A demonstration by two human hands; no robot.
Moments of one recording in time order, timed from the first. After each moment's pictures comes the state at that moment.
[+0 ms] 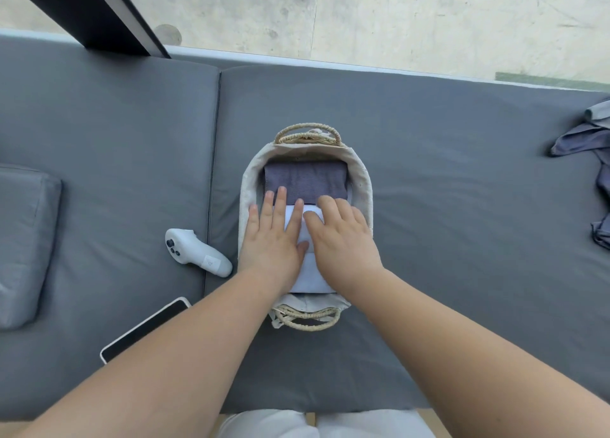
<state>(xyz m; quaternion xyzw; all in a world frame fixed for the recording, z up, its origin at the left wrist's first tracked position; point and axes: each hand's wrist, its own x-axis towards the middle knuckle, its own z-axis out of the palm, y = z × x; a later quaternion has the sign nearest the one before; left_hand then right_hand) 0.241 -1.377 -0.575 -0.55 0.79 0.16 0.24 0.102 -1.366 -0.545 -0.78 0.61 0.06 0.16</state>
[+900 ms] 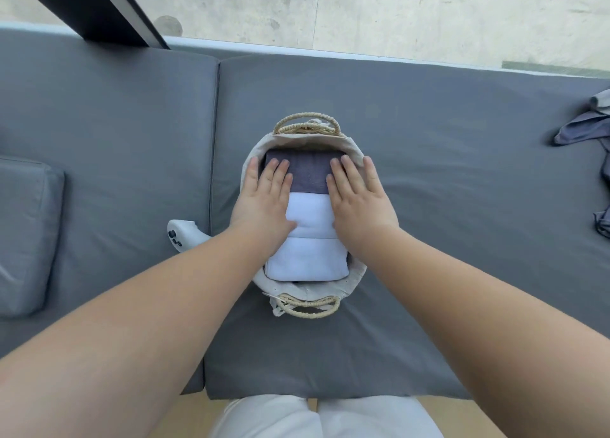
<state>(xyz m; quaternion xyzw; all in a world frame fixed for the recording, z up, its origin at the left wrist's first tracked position) 0.248 -1.424 -0.561 -0.44 0.82 -0.01 0.37 0.073 -1.399 -0.543 -0.76 0.51 0.39 0.04</state>
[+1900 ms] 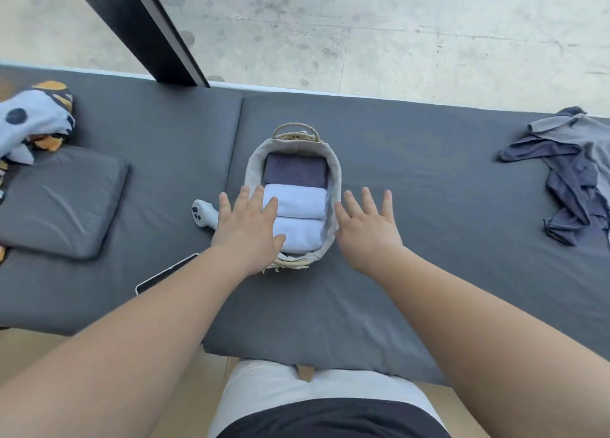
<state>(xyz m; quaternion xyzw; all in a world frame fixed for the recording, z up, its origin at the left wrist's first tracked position) 0.239 -1.318 -0.433 -0.58 0.76 0.13 0.26 0.022 -1.303 -0.456 -0.75 0.58 0.28 0.15</state>
